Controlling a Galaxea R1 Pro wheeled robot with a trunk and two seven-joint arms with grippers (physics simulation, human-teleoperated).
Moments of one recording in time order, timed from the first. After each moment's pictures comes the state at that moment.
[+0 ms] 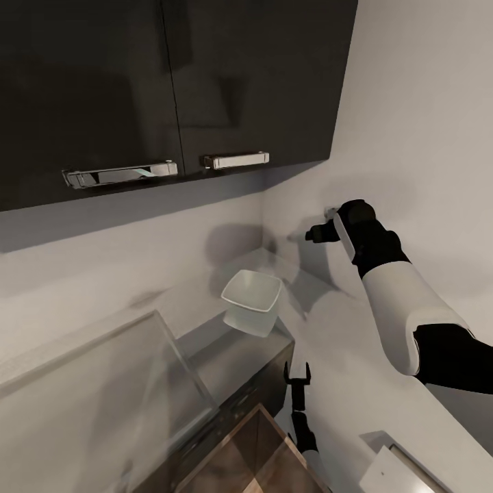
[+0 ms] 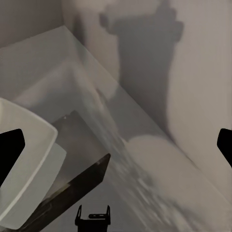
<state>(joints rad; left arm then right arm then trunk) -0.22 0.02 -0.06 0.08 0.03 -0.06 0.02 -1.38 0.00 0.05 -0.71 0.10 0.98 0.05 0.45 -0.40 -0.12</state>
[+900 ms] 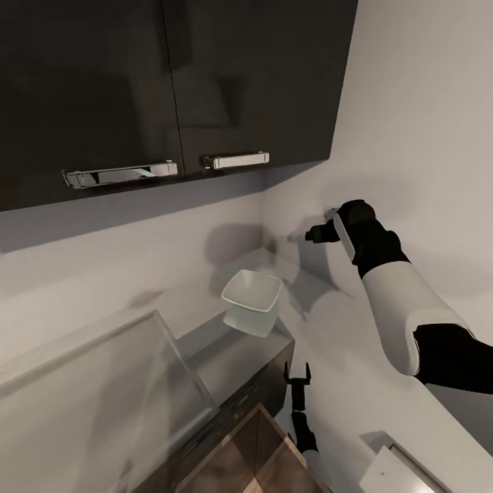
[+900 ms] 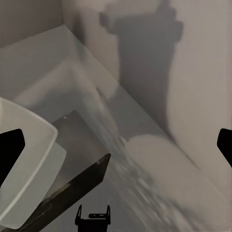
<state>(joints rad) -0.22 0.02 -0.06 0.08 0.03 -0.06 0.02 -1.38 0.00 0.05 -0.70 0.10 0.98 0.05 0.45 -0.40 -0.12</state>
